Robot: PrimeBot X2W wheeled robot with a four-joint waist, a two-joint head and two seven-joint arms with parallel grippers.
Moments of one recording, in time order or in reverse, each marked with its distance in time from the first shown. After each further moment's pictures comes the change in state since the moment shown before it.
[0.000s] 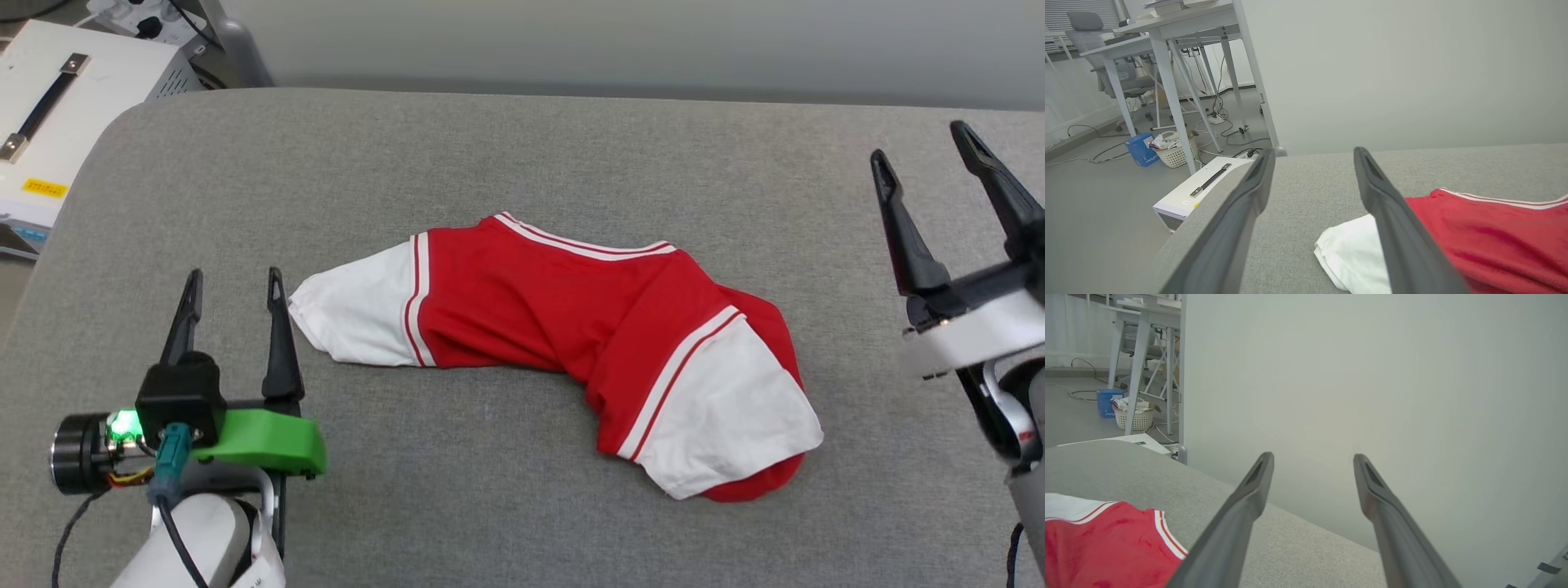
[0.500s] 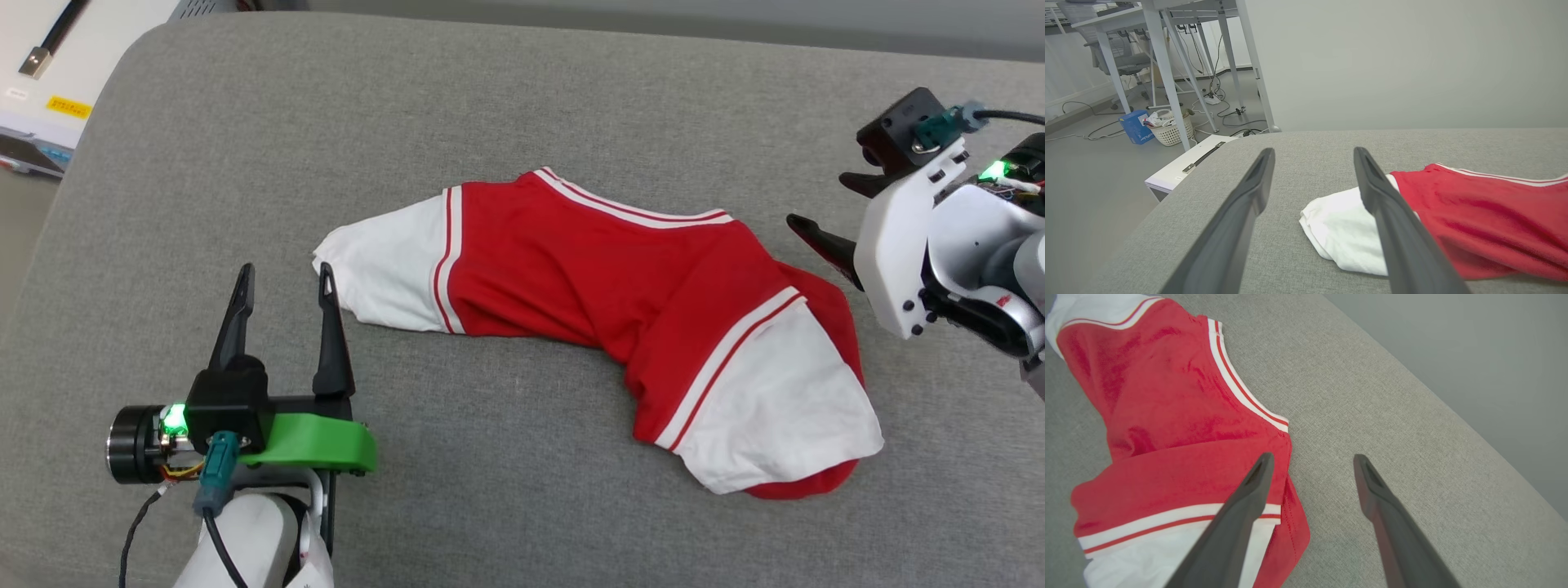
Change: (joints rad) left arm 0.054 -0.207 0.133 -0.006 0.181 -0.142 0.000; right arm -0.458 -0.288 0.603 0.160 0.487 0.003 0.739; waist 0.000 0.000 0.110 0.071
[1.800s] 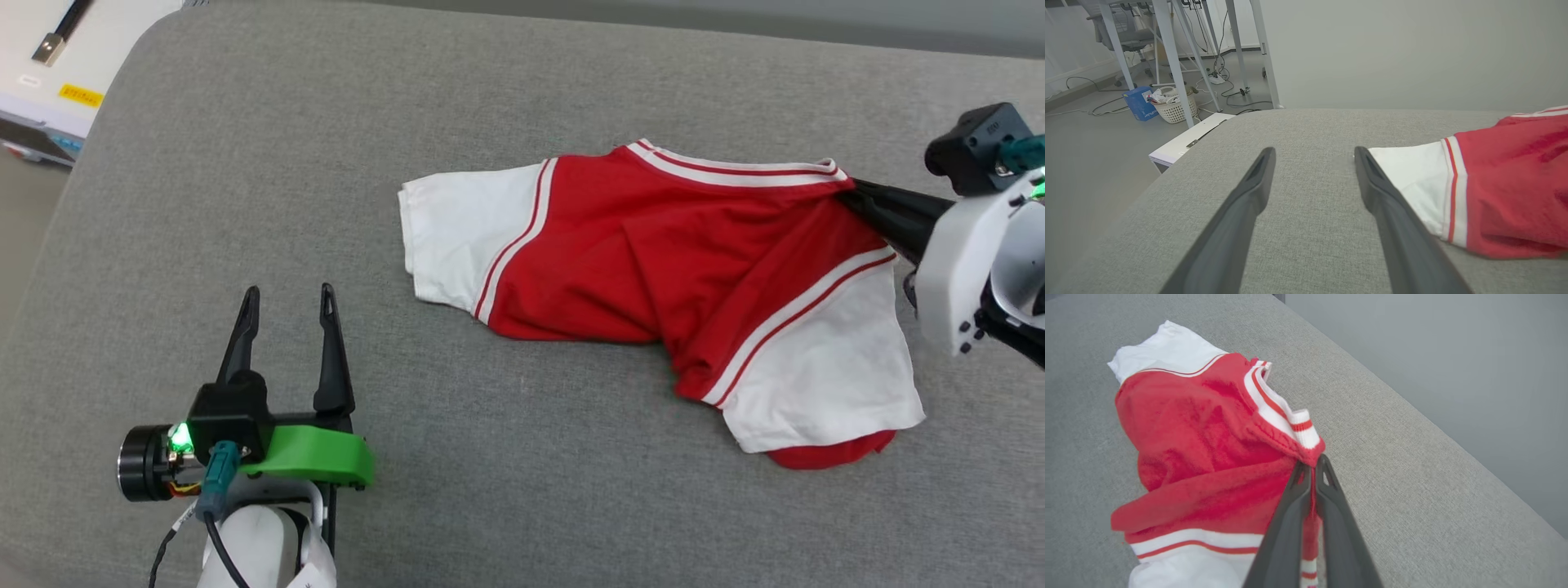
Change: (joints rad) left arm 0.041 -0.211 0.237 0.084 0.182 -0.225 0.000; right arm -0.054 -0.153 0.183 -0.008 0.160 0.001 -0.320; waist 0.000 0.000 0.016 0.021
